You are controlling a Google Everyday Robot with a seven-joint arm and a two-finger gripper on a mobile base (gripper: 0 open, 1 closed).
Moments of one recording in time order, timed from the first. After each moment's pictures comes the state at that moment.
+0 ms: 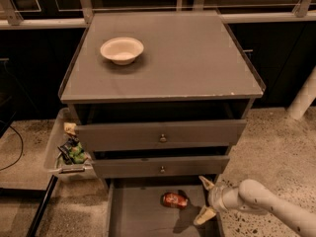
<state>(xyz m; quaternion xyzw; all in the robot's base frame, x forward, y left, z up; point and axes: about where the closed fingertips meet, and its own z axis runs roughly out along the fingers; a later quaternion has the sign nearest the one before) 0.496 -0.200 0.318 -0.57 0.73 0.18 0.34</state>
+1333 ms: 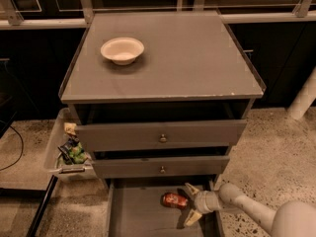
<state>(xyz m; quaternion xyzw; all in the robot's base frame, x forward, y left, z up) 0.530 -0.164 0.178 -0.61 0.69 0.20 0.34</state>
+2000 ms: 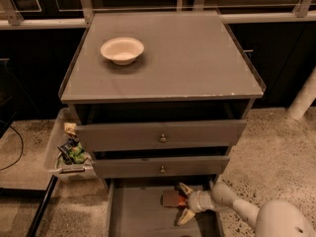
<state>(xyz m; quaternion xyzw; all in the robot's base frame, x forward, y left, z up) 0.549 -0.139 0.140 -0.62 0.68 0.20 0.34</state>
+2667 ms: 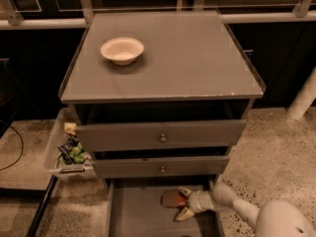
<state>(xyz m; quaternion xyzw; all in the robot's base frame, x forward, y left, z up) 0.549 -0.139 0.140 -0.62 0.68 0.20 0.34</state>
